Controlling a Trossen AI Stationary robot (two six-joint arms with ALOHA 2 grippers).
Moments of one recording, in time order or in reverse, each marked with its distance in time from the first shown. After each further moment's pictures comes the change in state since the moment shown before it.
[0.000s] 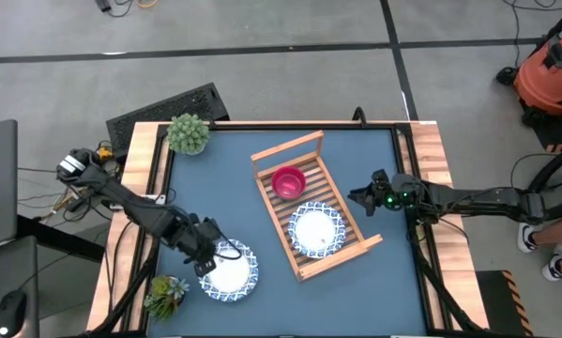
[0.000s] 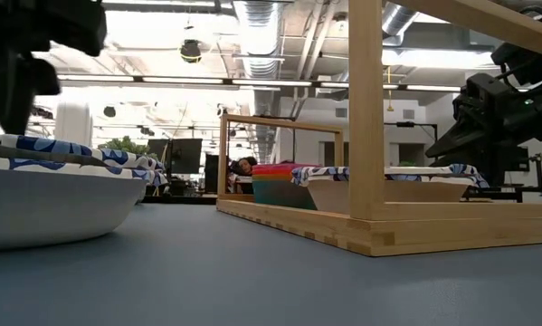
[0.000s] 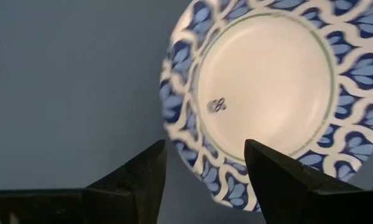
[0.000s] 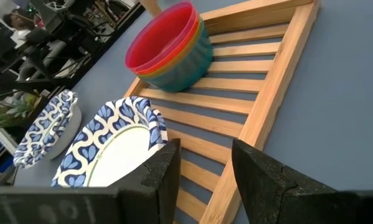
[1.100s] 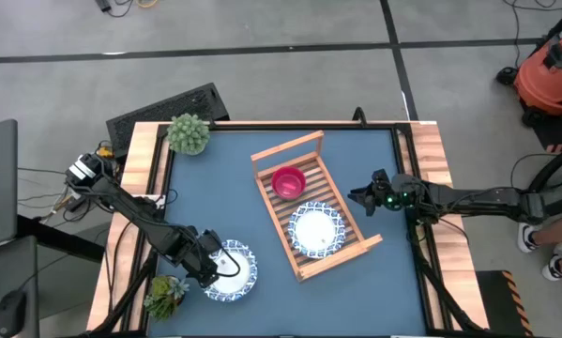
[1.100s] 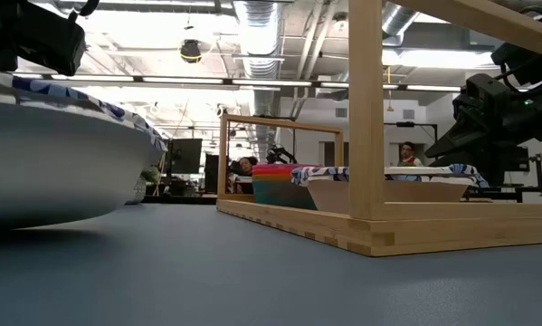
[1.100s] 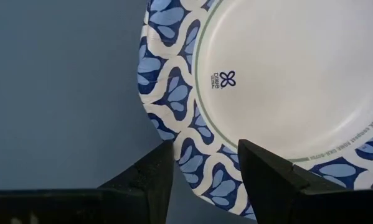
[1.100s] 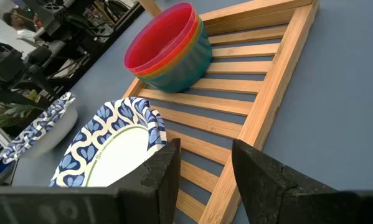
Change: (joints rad) left arm -0.119 0.143 0.000 0.056 -0.020 -0.202; right arm 0.000 0.000 0.000 -0.002 0.008 -0.008
